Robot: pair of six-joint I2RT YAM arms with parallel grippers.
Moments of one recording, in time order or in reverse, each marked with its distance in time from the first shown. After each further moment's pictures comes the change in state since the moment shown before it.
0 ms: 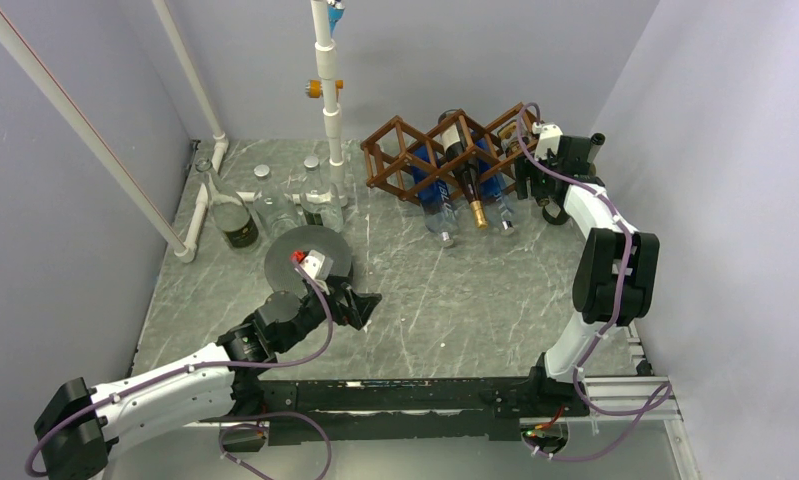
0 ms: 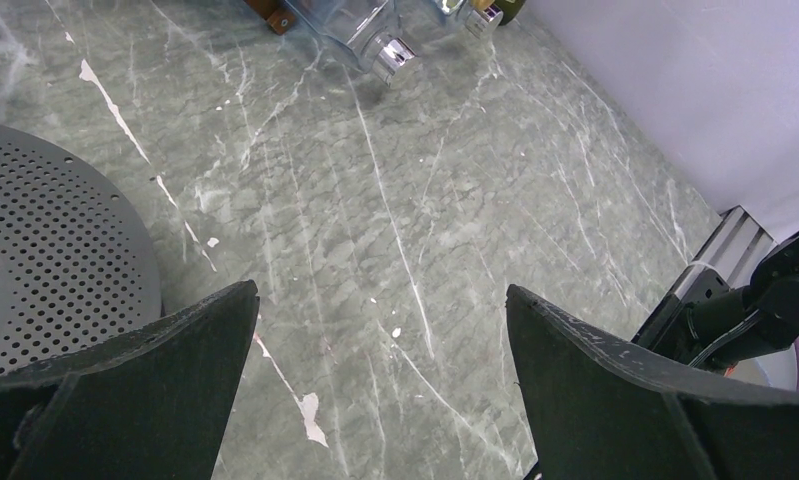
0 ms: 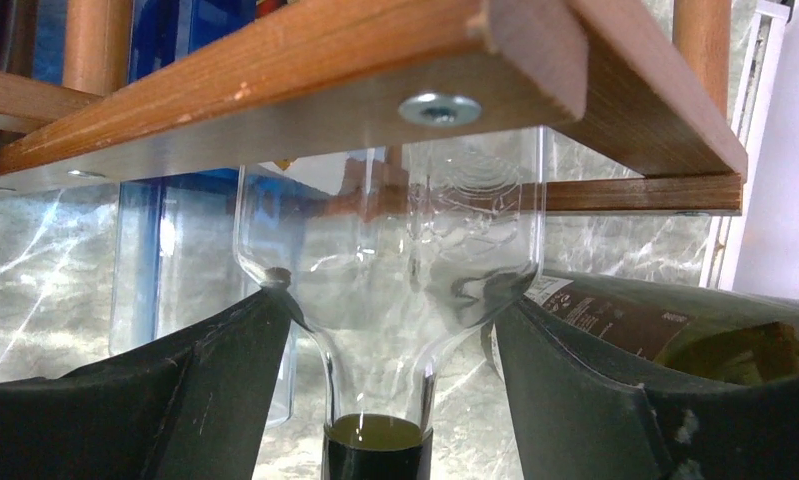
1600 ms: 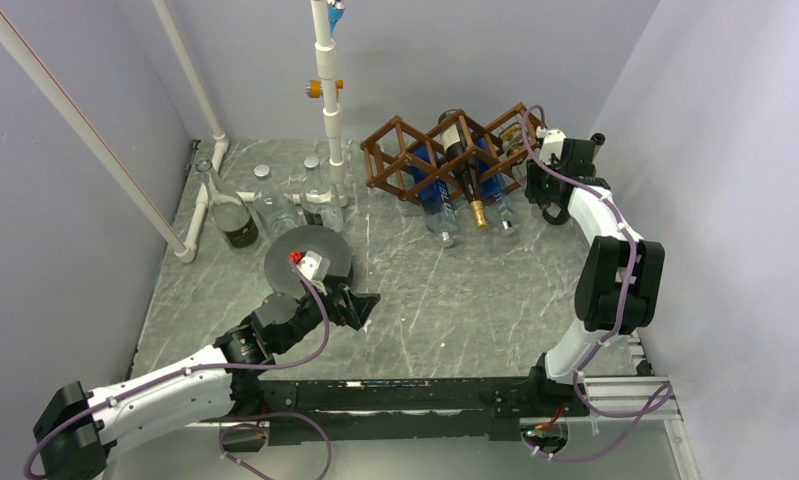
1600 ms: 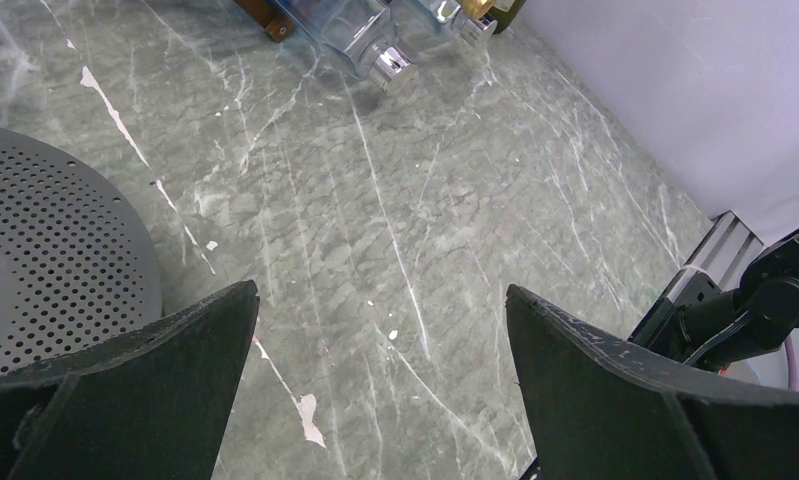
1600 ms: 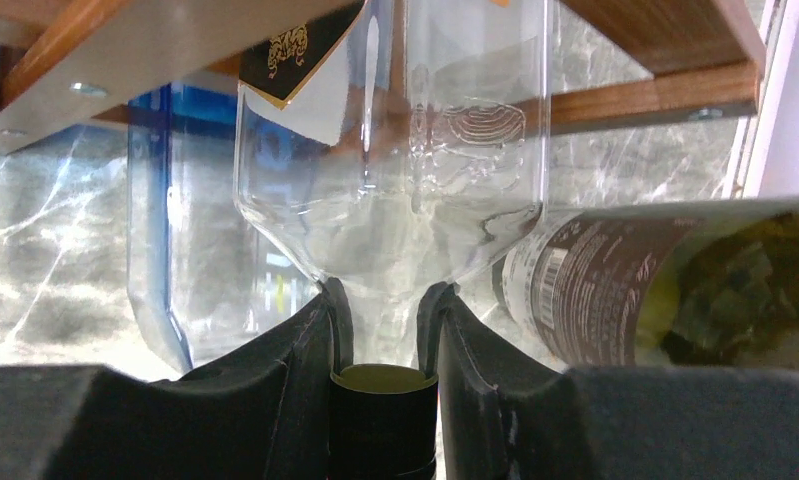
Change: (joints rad) left arm 0.000 -0.033 -0.007 -0.005 0.000 -0.003; right arm -0.006 -0.048 -0.012 -0.096 0.013 0.019
